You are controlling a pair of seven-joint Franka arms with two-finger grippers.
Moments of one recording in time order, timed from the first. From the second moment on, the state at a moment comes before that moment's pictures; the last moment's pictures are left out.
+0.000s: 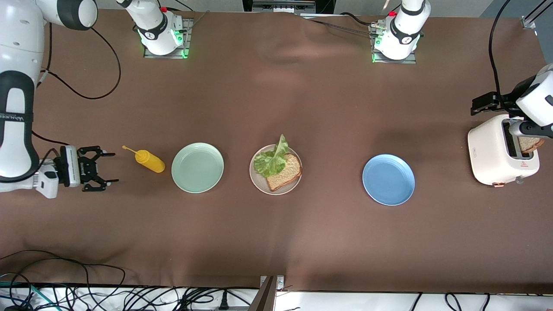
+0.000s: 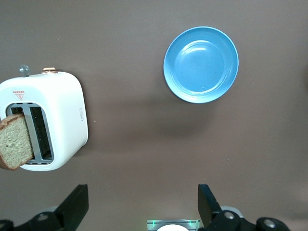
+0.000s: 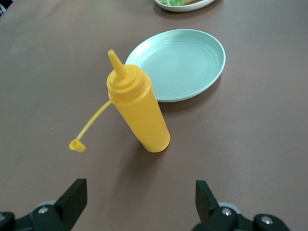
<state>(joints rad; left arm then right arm) 0.05 0.14 -0.03 -1.48 0.04 1.41 0.08 -0.08 0.77 -0.27 -1.32 0.65 1.52 -2.11</state>
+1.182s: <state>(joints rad) 0.05 0.14 -0.02 -1.48 0.05 1.39 0.09 0.01 0.31 -0.08 -1.48 0.11 1.50 -0.81</state>
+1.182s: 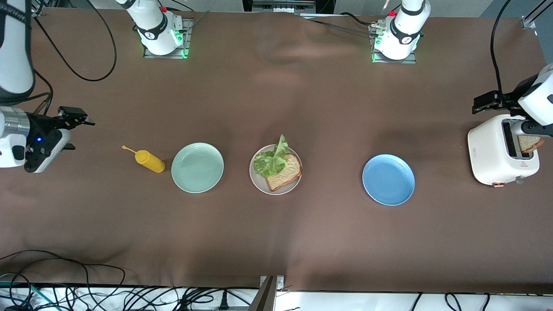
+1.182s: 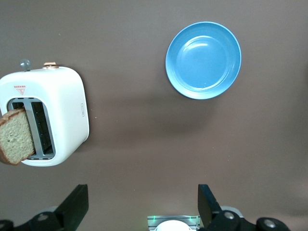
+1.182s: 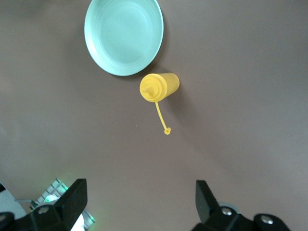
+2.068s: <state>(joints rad) 0.44 0.25 0.02 -1.49 0.11 1.54 0.49 0.07 -0.02 -0.03 -1.70 -0.01 1.63 -0.01</state>
